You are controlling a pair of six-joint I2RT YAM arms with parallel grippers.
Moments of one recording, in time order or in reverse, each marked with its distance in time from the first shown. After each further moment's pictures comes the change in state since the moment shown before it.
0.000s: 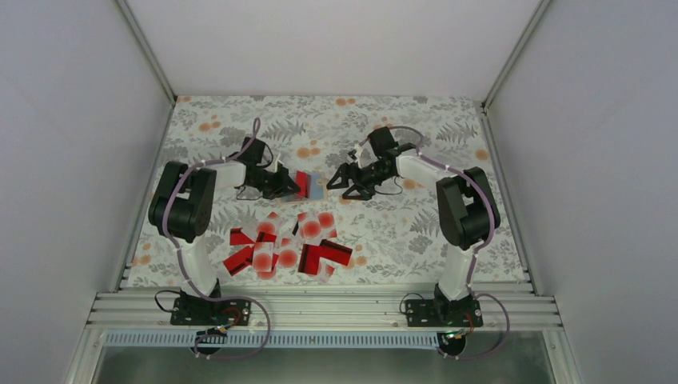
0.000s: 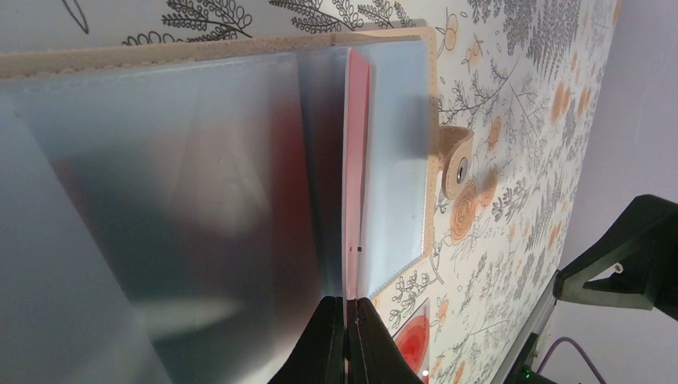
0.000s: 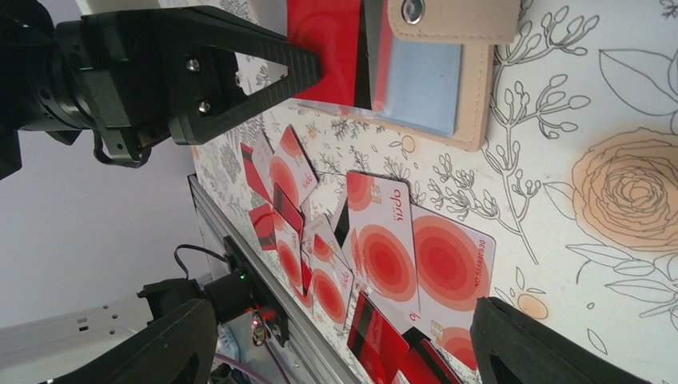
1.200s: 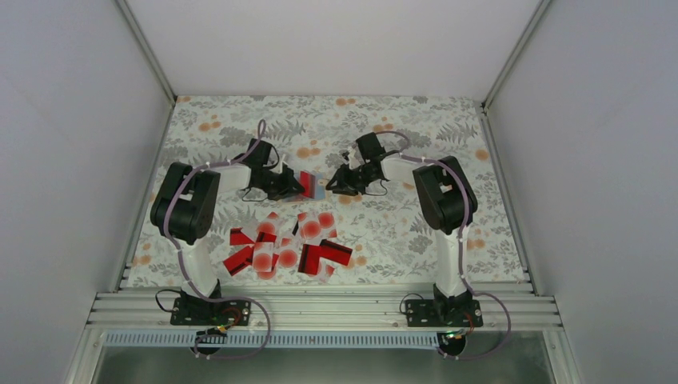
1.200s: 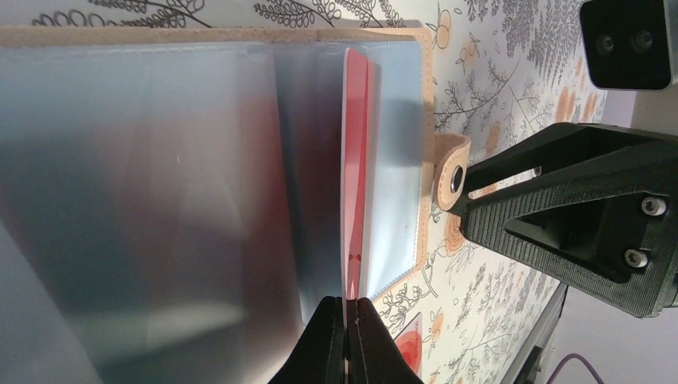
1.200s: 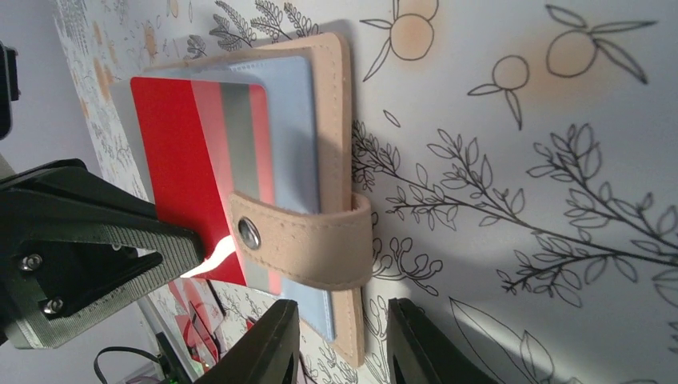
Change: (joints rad) left arm -0.049 -0.010 -0.021 0.062 -0.046 -0.076; right arm 0.031 0.207 0.037 0.265 0.163 0.107
